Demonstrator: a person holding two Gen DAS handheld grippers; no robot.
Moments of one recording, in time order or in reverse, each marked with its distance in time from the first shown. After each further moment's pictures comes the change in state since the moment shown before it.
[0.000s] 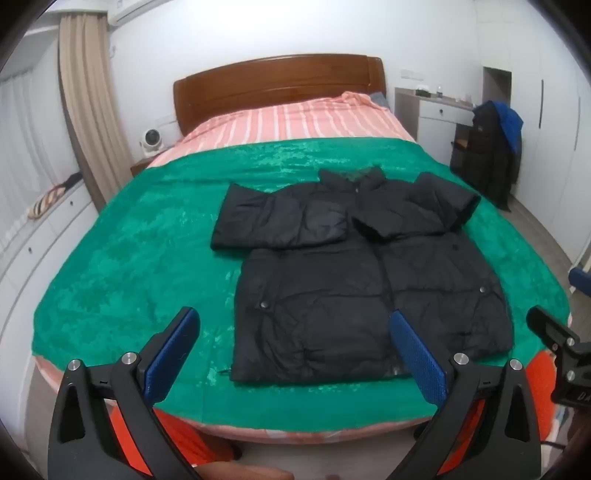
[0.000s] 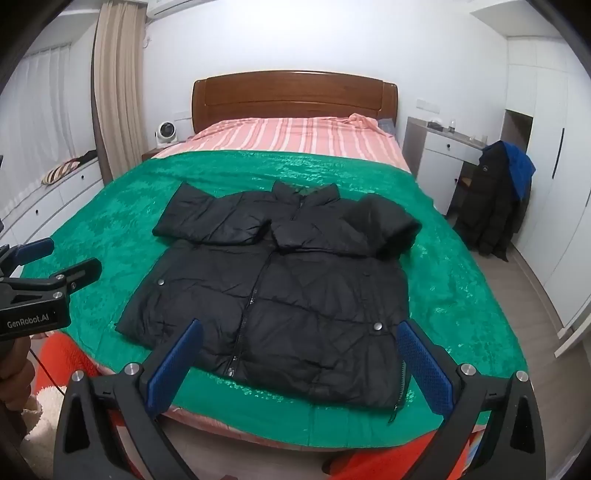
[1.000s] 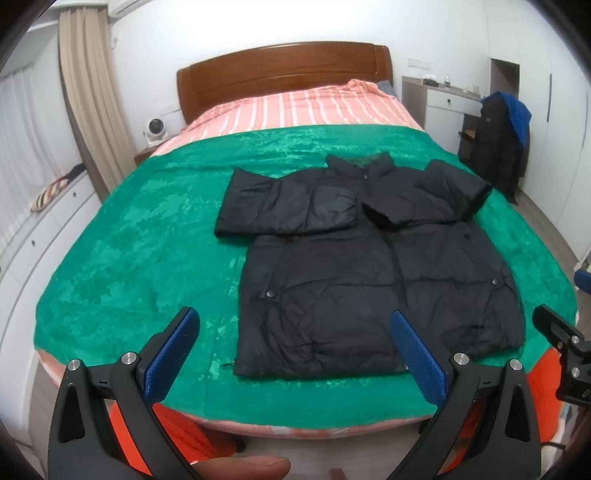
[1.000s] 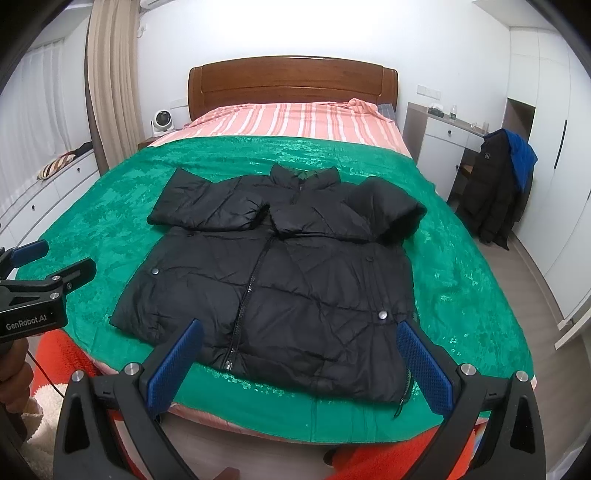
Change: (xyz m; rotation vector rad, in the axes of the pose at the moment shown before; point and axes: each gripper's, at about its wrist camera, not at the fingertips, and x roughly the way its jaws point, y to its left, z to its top) left arm 0.021 0.001 -0.010 -0.011 0.065 0.019; right arm 0.020 0.003 -0.002 0.030 0.063 0.018
